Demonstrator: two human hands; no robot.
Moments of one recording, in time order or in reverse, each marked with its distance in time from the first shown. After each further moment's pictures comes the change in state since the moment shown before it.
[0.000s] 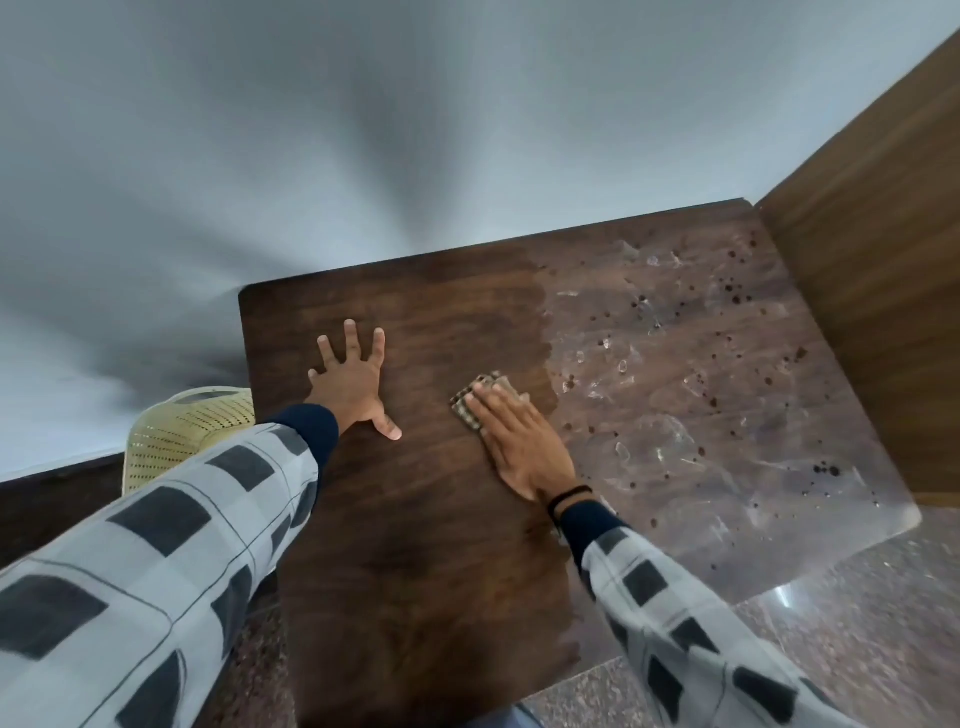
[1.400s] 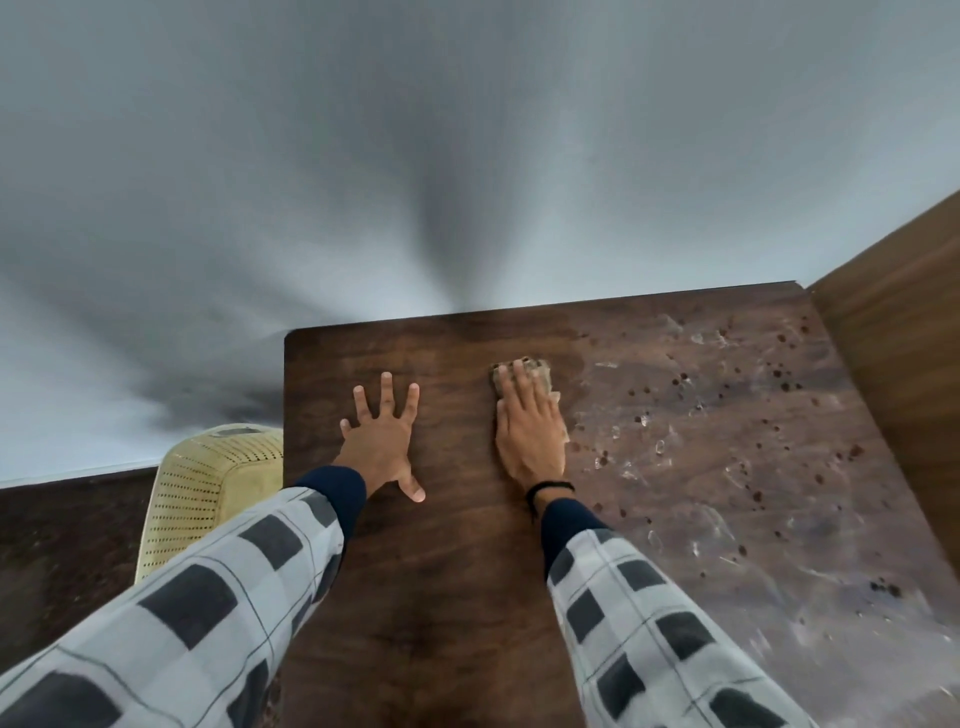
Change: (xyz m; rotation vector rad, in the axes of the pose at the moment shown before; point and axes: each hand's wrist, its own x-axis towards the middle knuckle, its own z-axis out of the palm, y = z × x) left_hand 0.012 -0.005 0.005 0.014 -0.005 -0.001; right_hand 0.119 -0.008 -0.019 0.108 0.100 0.309
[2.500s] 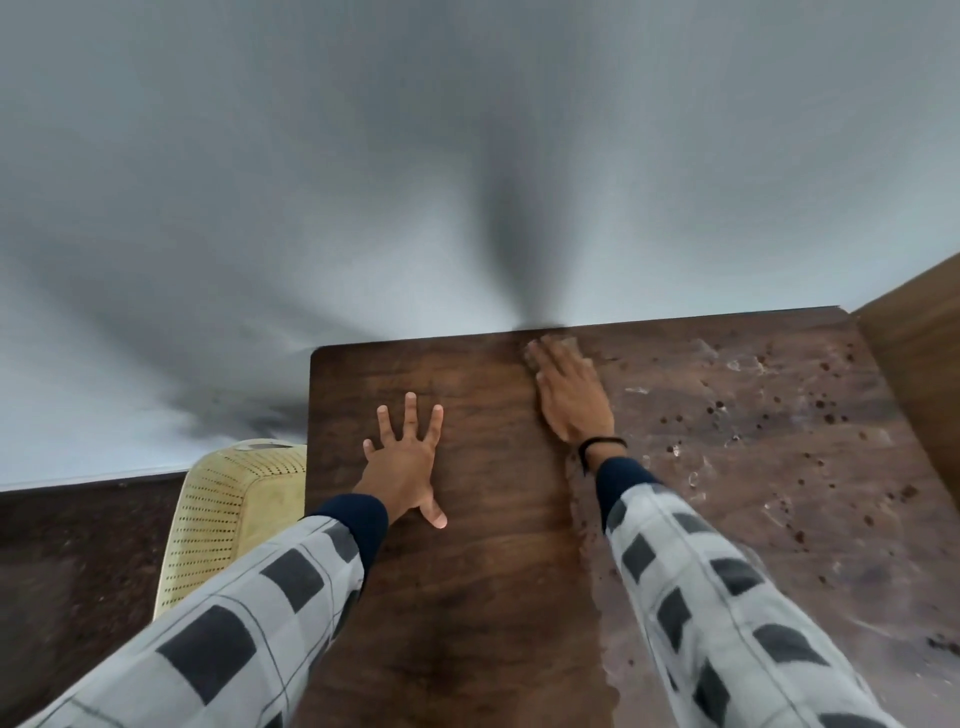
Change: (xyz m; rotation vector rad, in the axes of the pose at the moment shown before) left_hand -0.001 0.002 -0.004 -0.001 -0.023 0.008; right_hand 0.087 0.029 -0.034 -0.068 -0.071 -0.165
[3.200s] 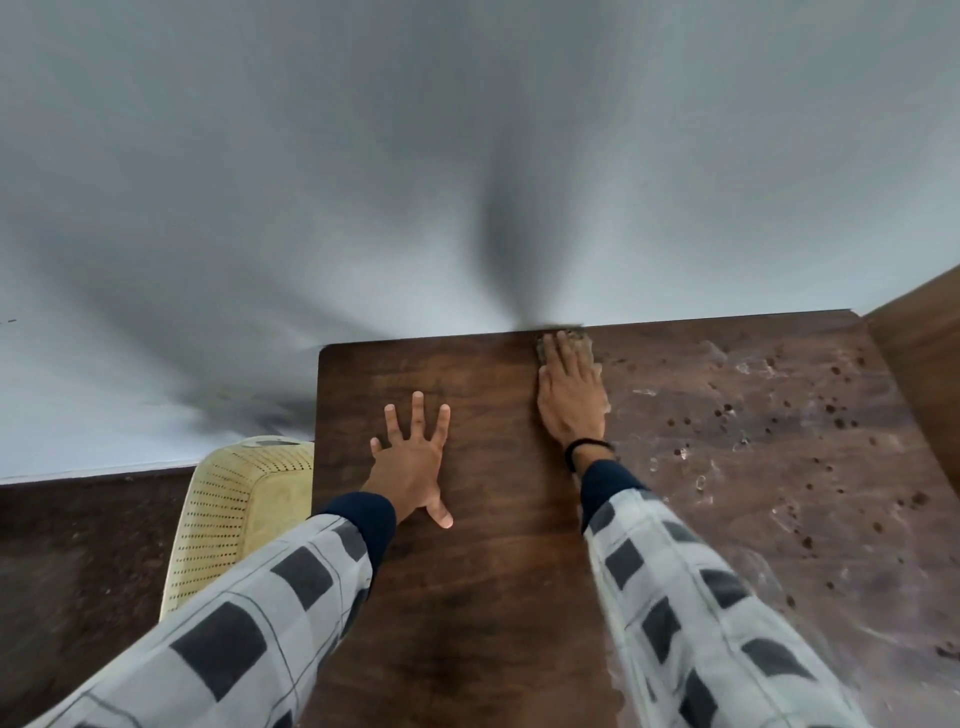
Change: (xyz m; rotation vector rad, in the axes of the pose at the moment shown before) left_hand 0.005 -0.002 0.004 0.015 -0.001 -0.006; right_hand 0.002 -0.026 0.007 0.065 0.040 0.192
